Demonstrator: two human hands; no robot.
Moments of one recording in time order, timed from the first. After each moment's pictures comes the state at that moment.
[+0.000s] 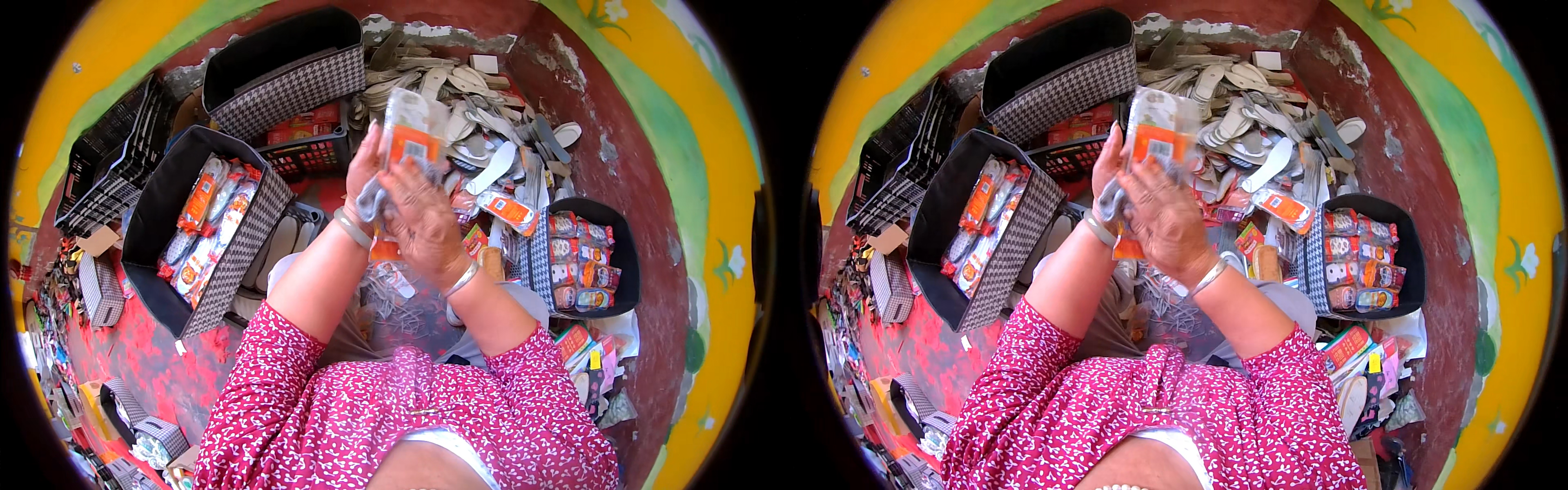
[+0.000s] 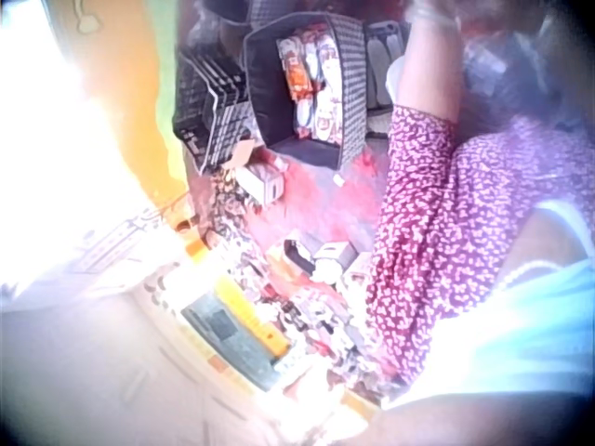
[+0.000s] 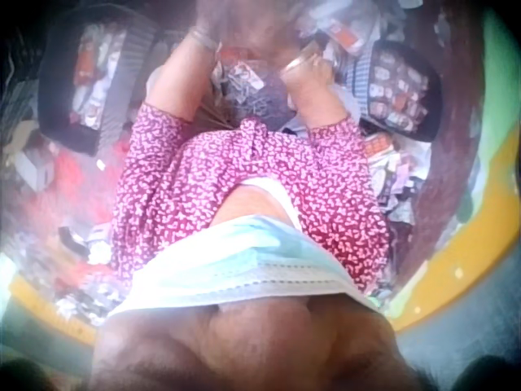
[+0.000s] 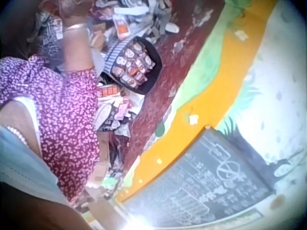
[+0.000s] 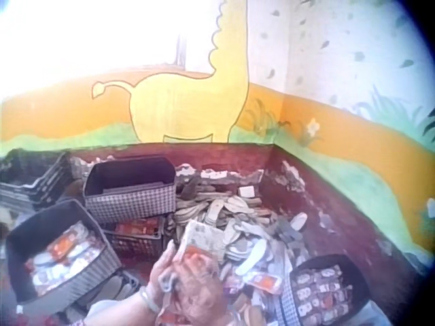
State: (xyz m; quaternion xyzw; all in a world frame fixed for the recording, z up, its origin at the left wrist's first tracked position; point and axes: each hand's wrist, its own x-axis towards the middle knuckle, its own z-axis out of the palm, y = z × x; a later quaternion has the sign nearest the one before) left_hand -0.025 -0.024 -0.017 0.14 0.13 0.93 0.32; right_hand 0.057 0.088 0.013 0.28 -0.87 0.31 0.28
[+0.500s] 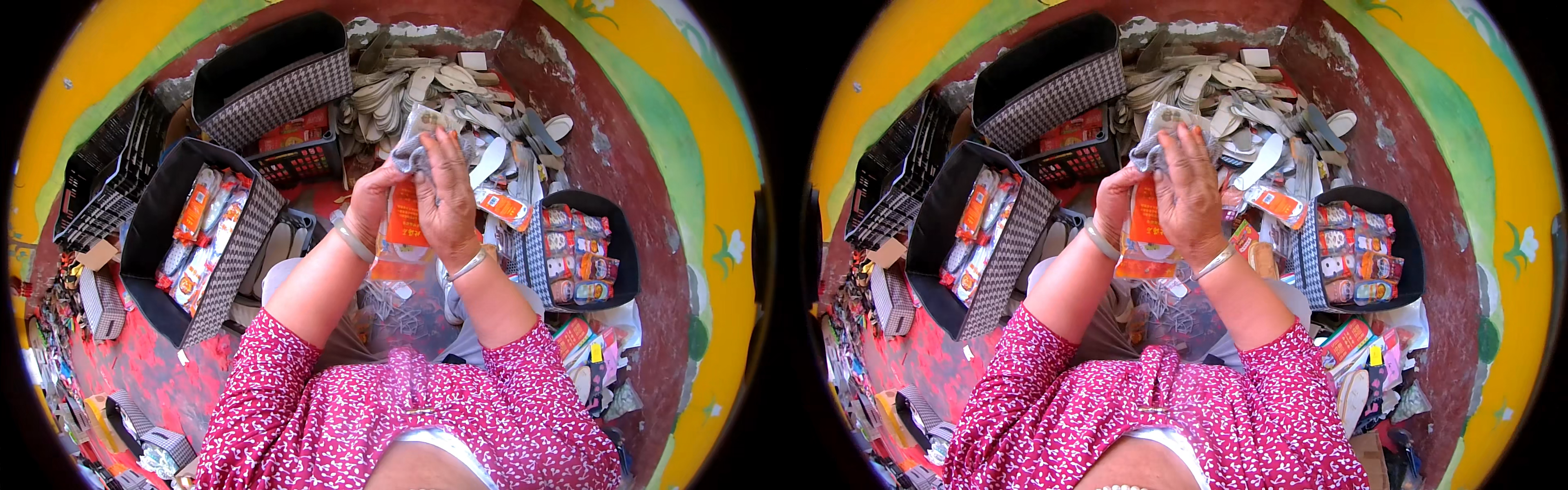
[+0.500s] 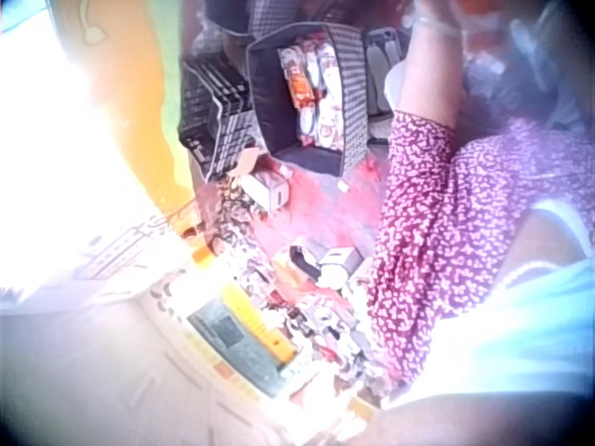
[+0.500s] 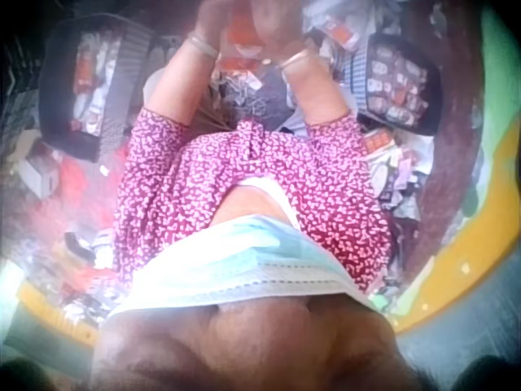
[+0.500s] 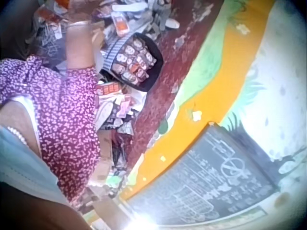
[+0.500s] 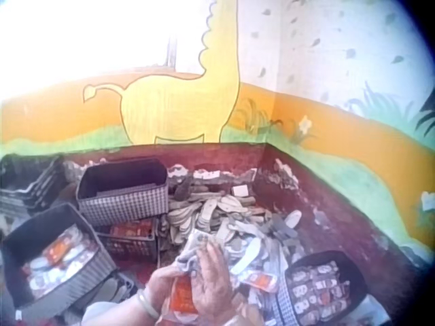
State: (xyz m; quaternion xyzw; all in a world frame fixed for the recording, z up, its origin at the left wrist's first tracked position) left_hand 0.003 -0.003 0.005 0.12 0.19 0.92 0.31; right_hand 0.035 0.114 0.011 0.16 -0.85 0.34 0.38
